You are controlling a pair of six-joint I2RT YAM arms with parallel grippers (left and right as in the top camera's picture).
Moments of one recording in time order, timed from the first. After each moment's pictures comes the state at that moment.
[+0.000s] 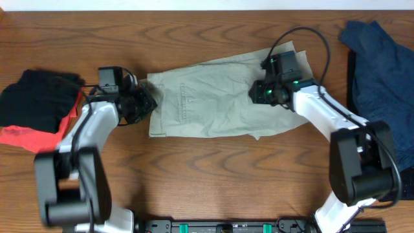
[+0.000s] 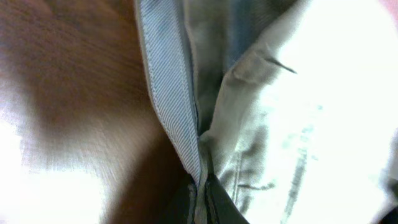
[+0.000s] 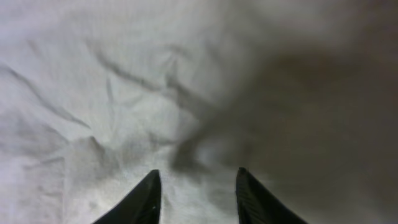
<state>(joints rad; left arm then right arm) 0.08 1.68 0.97 -0.44 0.45 -0.53 0.27 1.88 1.16 -0.37 -0.25 0.32</state>
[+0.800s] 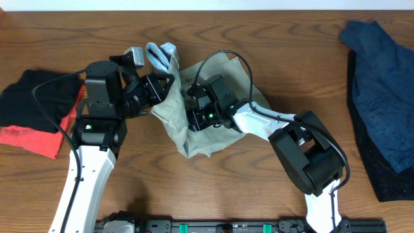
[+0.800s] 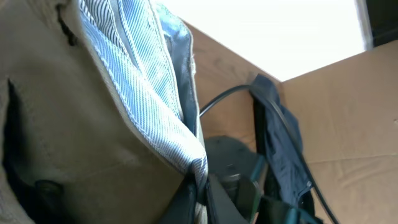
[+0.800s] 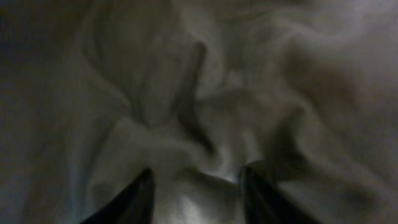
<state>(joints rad) -0.07 1.20 0.97 -0.31 0.59 -0.65 0.65 2.10 1.22 -0.07 -0.55 0.33</state>
